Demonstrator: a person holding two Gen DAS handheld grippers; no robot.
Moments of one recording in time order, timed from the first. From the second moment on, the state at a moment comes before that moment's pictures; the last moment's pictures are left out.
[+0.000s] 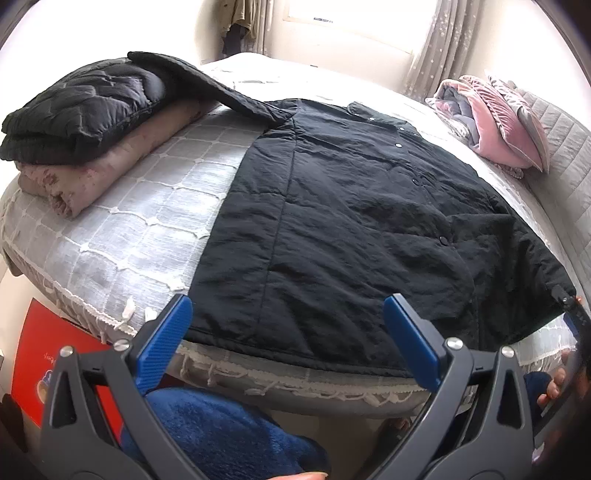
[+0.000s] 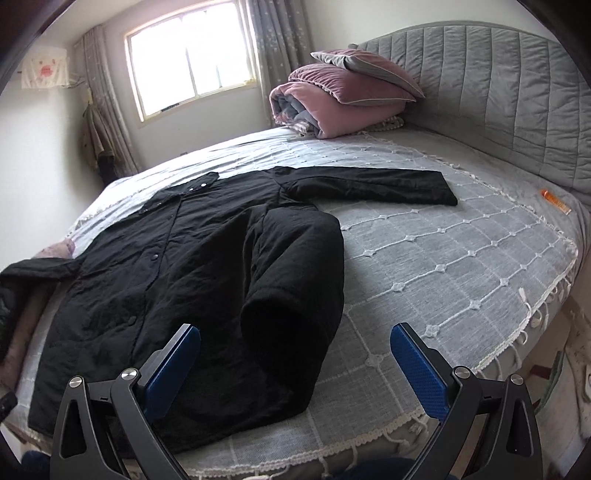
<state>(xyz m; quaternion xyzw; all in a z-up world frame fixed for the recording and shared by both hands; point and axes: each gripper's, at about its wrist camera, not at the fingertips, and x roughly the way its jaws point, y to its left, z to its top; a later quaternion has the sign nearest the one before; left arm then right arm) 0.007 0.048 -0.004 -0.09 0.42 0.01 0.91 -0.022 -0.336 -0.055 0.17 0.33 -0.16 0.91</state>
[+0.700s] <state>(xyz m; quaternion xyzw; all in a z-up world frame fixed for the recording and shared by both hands) 0.001 0.088 -0.011 -0.11 0.42 0.04 0.90 -0.027 -0.371 -0.067 0.33 0.38 -0.08 0.86</state>
